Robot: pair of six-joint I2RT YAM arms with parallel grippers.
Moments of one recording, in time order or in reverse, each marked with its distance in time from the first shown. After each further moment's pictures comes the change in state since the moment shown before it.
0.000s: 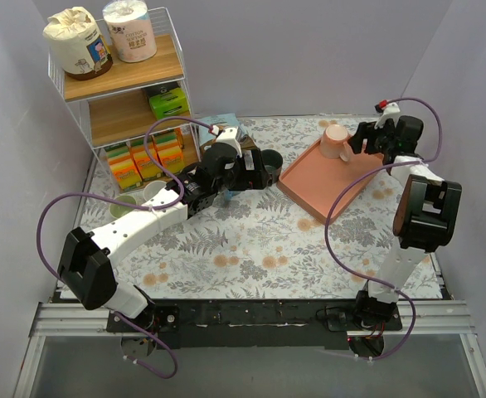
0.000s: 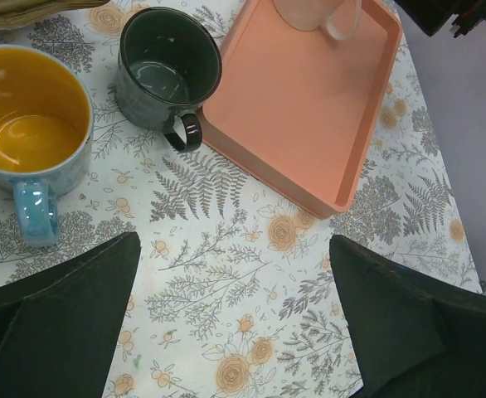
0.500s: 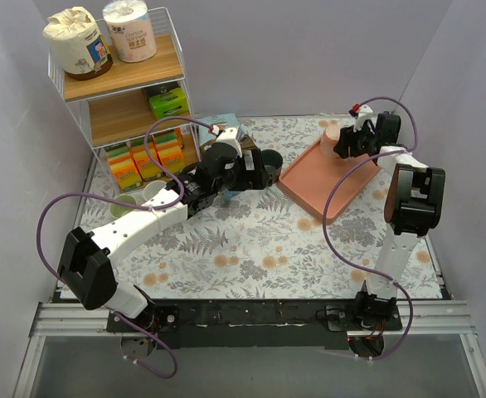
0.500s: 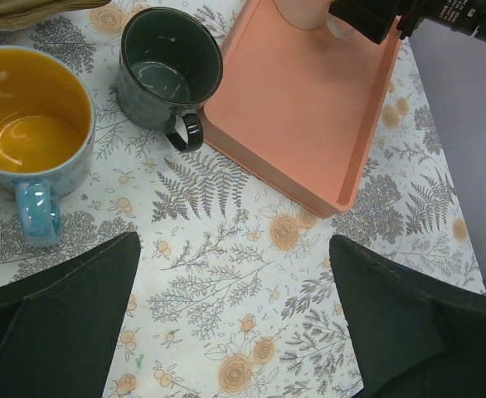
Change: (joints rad) left arm 0.000 0.000 0.000 0.002 0.000 0.007; right arm 0.085 0.175 0.186 -0.258 -0.058 -0.218
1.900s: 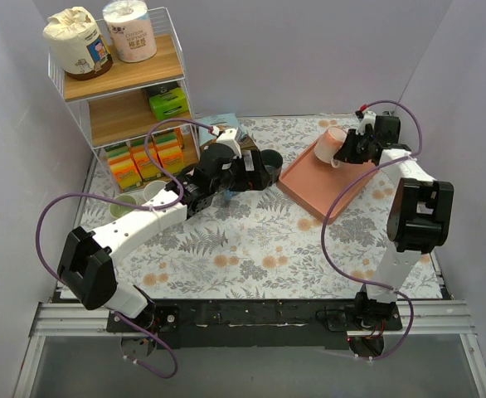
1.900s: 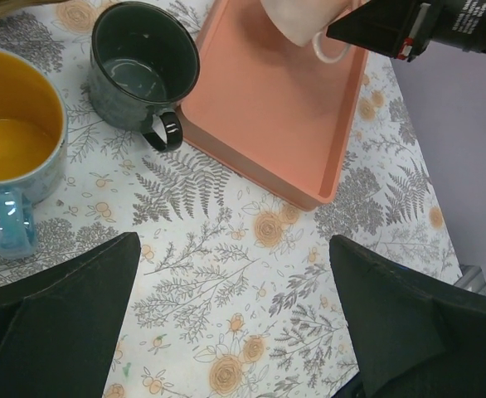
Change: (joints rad) left arm 0.021 -0.002 -0.031 0.059 0.072 -0.005; right arm 0.046 -0.142 -0.055 -0.213 0.129 0.283
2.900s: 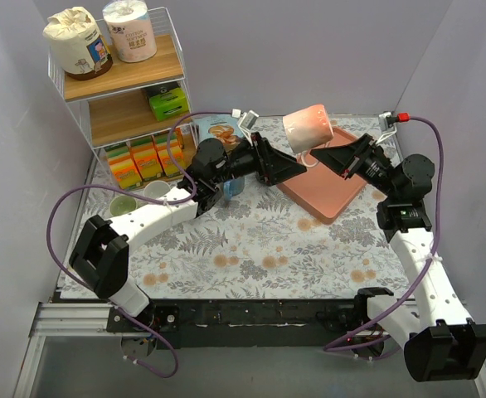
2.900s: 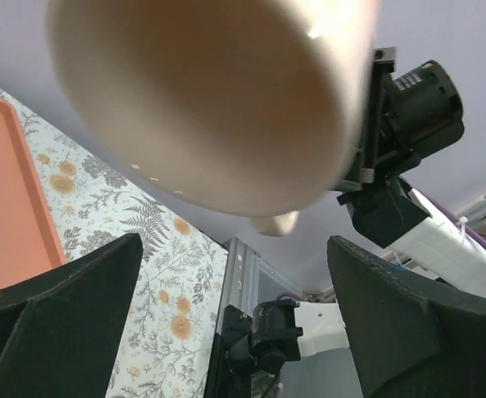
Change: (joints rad) left arm 0.002 0.081 -0.022 0.764 0.622 -0.234; right arm 0.169 -0.948 -0.537 0.570 -0.352 1.021
